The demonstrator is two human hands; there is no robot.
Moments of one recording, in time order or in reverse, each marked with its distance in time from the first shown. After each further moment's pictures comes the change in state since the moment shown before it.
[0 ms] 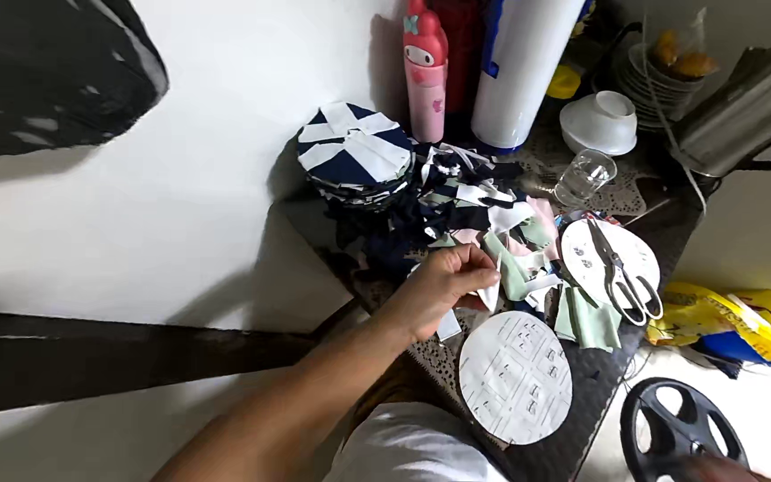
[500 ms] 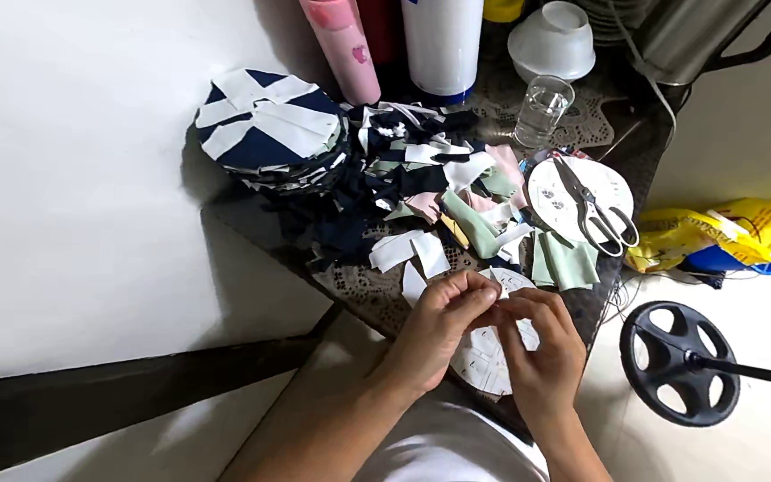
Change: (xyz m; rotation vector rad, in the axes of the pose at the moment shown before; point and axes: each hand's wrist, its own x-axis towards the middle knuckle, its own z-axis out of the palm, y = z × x) left_hand -0.039 -0.054 0.049 -0.113 -0.043 0.008; right_hand 0.020 0.094 0.124 0.250 0.536 -0.034
